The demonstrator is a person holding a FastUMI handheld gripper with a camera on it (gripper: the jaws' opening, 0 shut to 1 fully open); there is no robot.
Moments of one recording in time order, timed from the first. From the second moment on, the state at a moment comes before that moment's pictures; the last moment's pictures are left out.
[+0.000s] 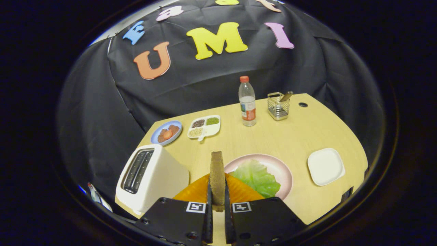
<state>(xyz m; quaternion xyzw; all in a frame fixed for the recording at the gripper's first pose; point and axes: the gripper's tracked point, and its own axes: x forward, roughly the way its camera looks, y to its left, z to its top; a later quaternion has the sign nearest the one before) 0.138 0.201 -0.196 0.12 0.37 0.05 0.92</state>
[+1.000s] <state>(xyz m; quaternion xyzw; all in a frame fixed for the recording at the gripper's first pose) 0.175 0.124 -0.282 0.13 0.36 0.09 0.92</state>
